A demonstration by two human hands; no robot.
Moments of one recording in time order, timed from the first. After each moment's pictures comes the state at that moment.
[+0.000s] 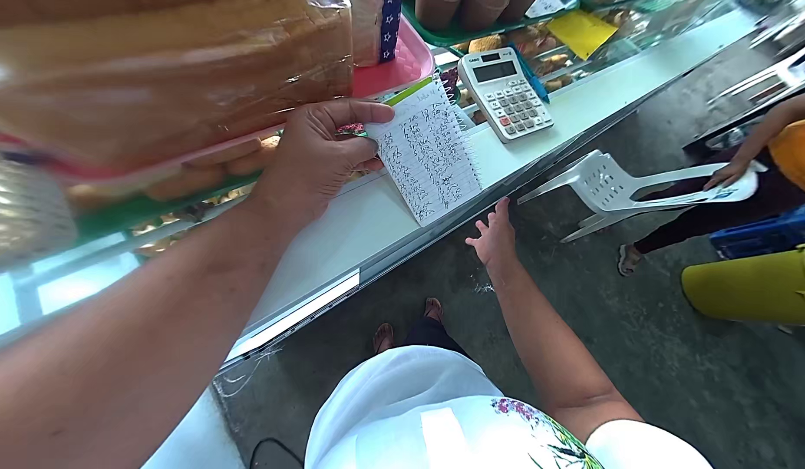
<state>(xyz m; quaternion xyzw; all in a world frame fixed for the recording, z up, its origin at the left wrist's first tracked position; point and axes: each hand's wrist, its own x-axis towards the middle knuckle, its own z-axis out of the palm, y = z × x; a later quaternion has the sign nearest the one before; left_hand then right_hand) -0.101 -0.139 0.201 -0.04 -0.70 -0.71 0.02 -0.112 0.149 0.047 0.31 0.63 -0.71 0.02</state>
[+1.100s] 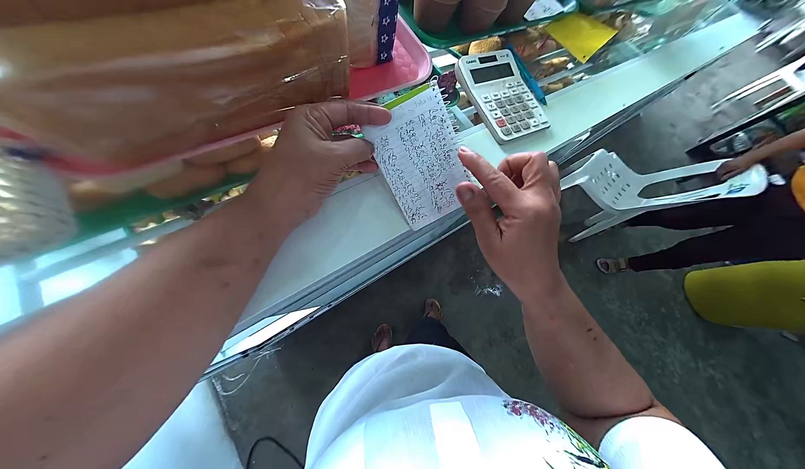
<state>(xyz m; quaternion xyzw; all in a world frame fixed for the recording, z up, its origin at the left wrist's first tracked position) -0.099 -0.138 0.203 -0.05 -0.71 -0.70 0.02 -0.065 0.111 0.192 -0.23 0.90 -0.24 -0.28</state>
